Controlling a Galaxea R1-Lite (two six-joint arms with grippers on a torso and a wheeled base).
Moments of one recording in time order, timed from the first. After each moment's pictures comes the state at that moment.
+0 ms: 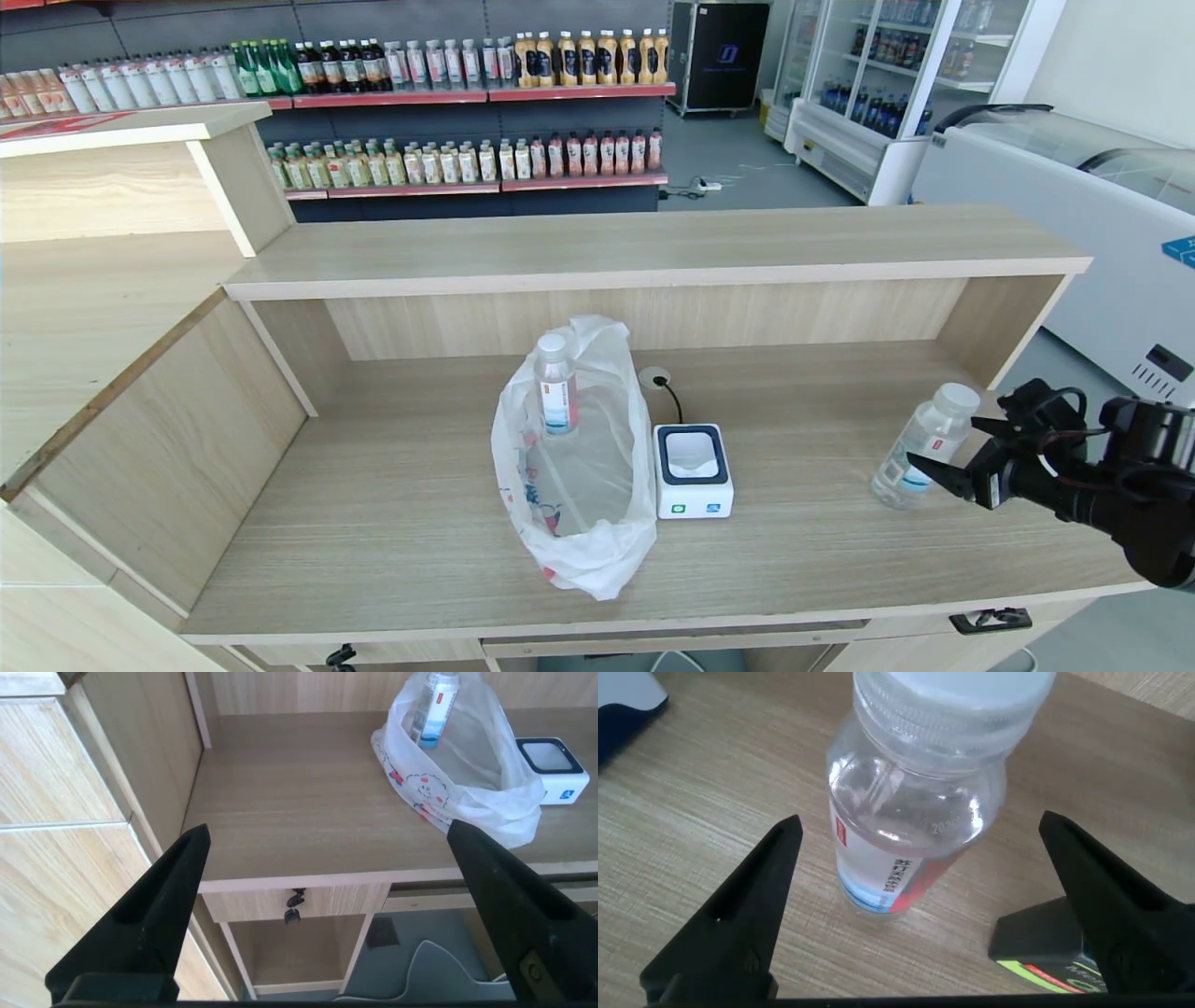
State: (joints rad) left arm -0.01 0.00 0.00 0.00 -0.04 0.00; right arm -0.33 2.15 -0.61 -1.18 0.63 -0.51
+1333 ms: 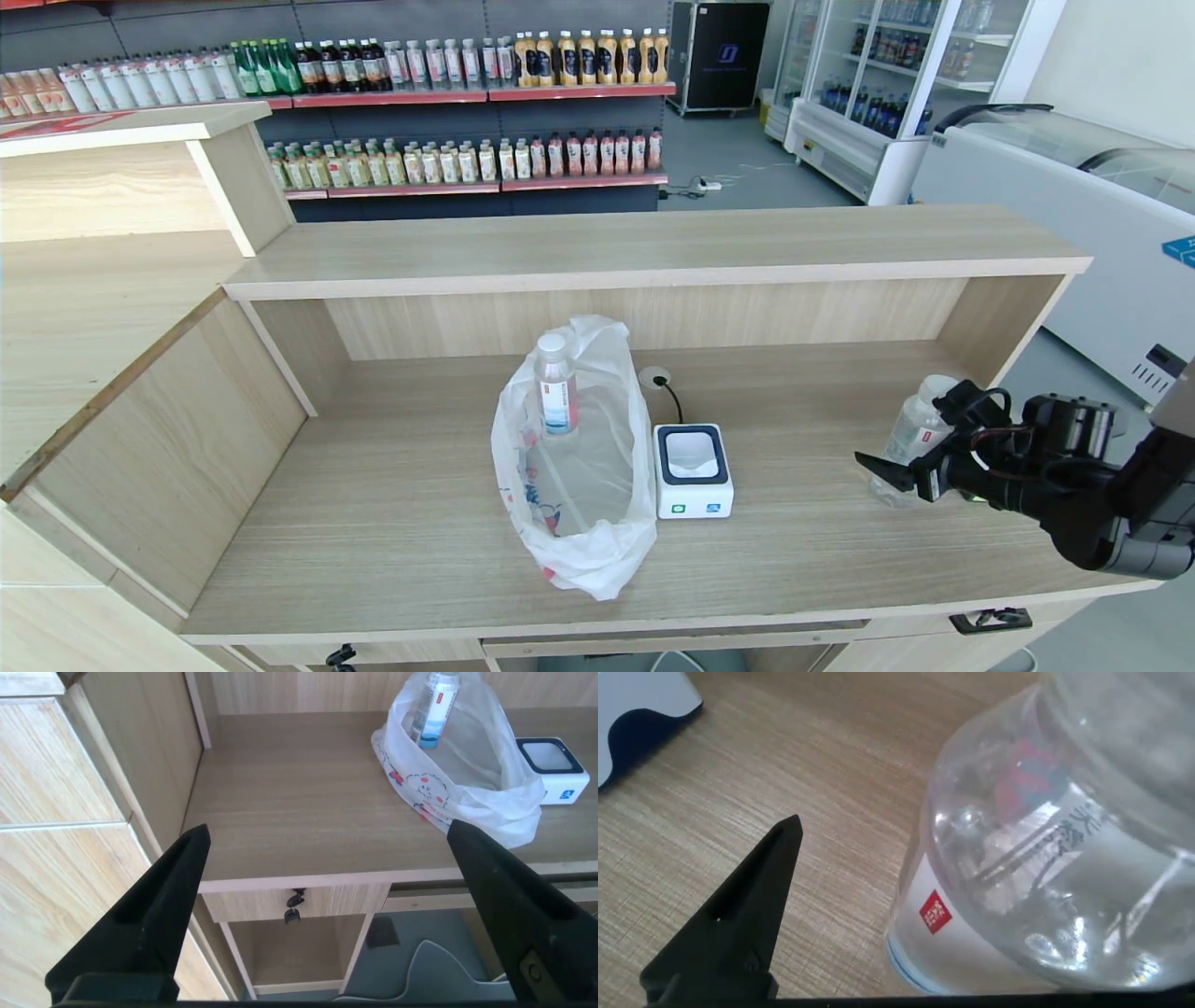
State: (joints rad) left arm -0.01 0.00 0.00 0.00 -0.04 0.00; right arm -0.22 2.28 -0.74 -1.18 0.63 -0.49
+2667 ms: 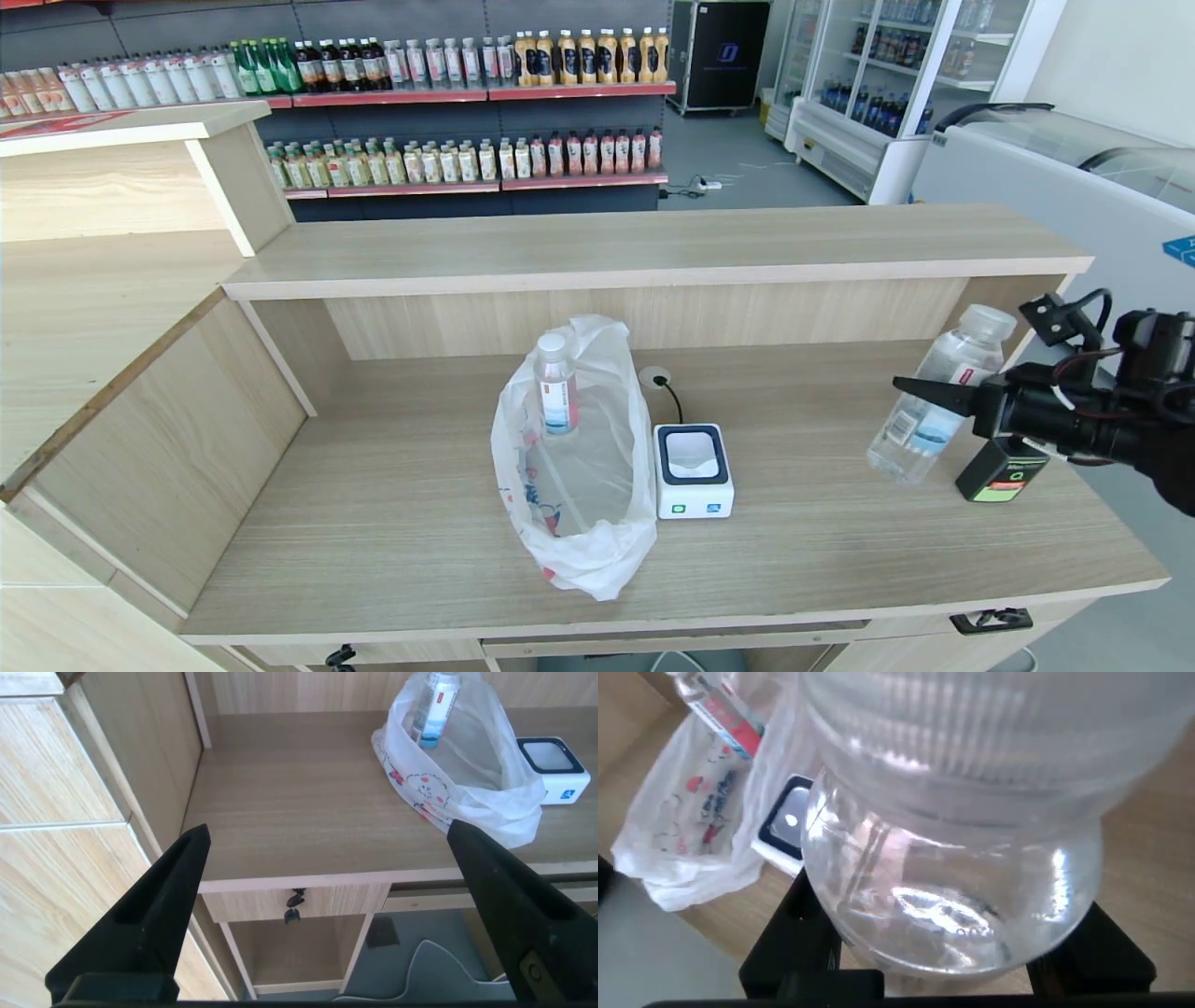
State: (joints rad) left arm -0.01 0.00 0.00 0.00 -0.04 0.00; right arm -0.23 1.87 -0.76 -0.83 0.87 -0.08
